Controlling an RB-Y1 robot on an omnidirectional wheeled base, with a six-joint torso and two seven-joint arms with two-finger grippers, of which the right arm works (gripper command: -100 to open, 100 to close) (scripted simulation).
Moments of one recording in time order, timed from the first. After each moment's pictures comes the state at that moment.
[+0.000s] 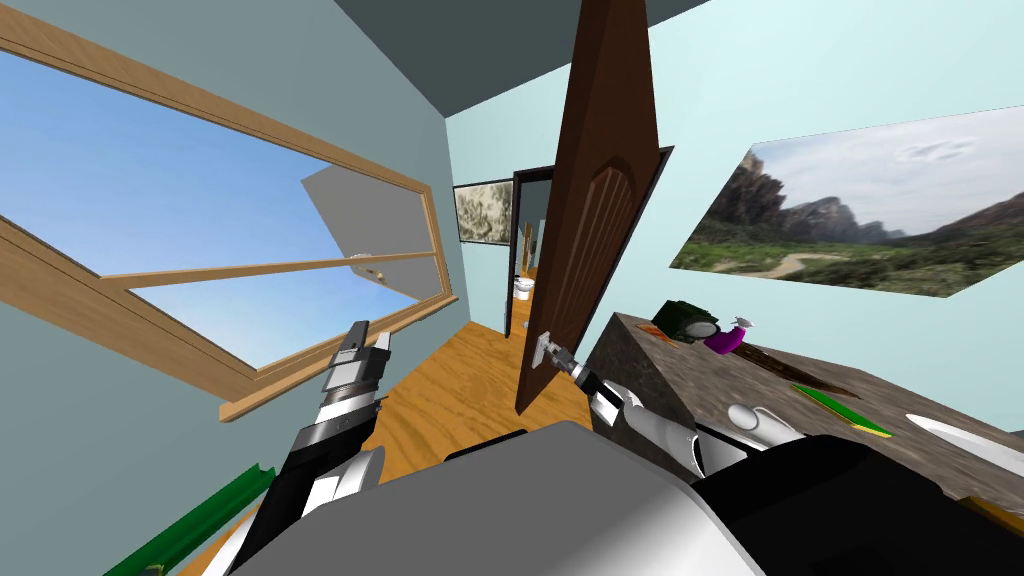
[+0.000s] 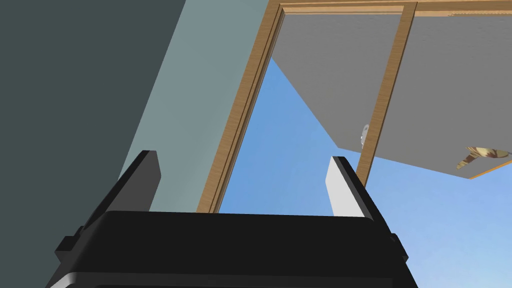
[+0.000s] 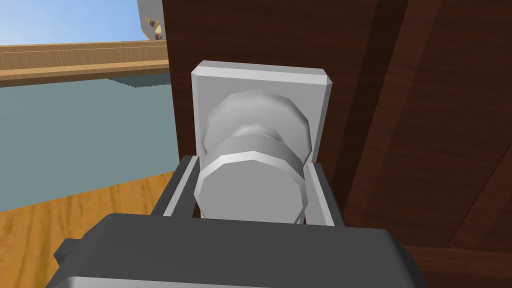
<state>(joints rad) 0.02 -0.87 0.63 -1.09 -0.43 -0.91 -1.97</state>
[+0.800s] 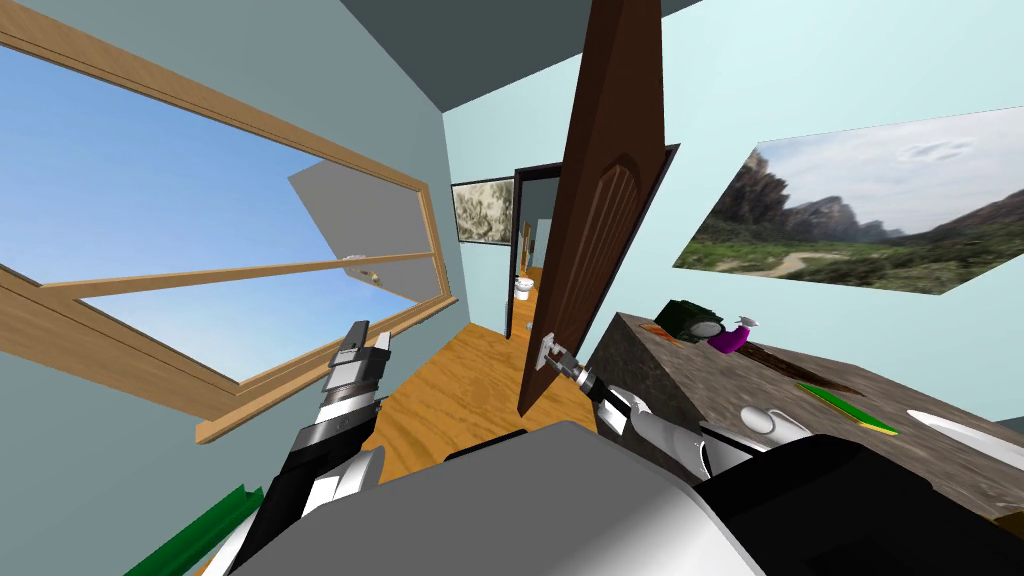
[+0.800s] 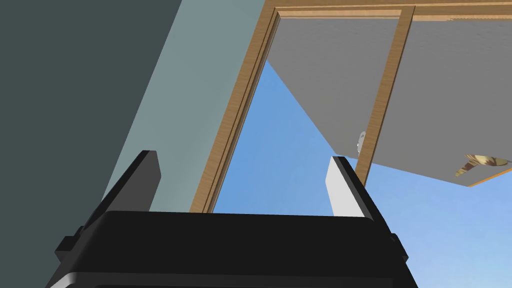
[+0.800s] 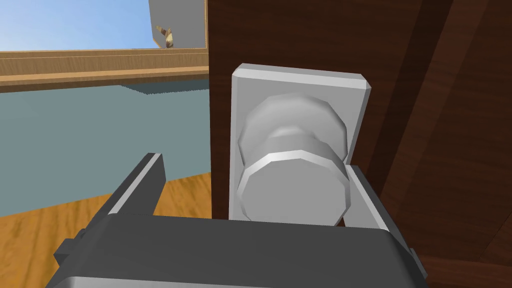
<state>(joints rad) 0.04 -0.89 0.66 -1.05 -0.41 -1.03 -1.99</state>
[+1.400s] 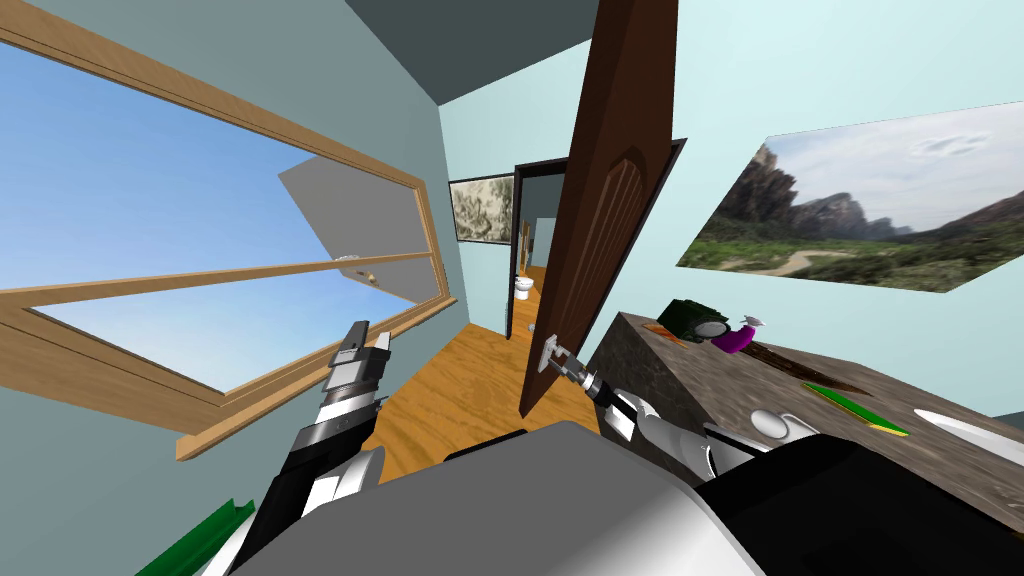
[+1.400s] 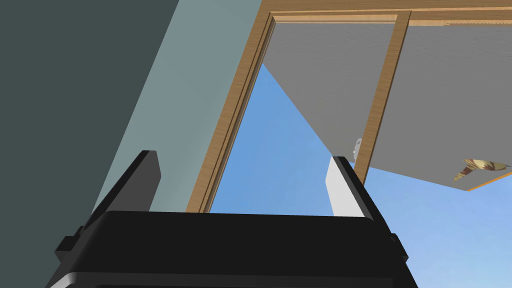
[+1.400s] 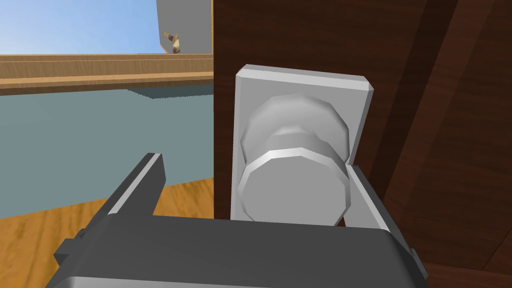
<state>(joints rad) 0.05 -0.91 0.67 -1.00 -0.39 -1.13 -2.00</state>
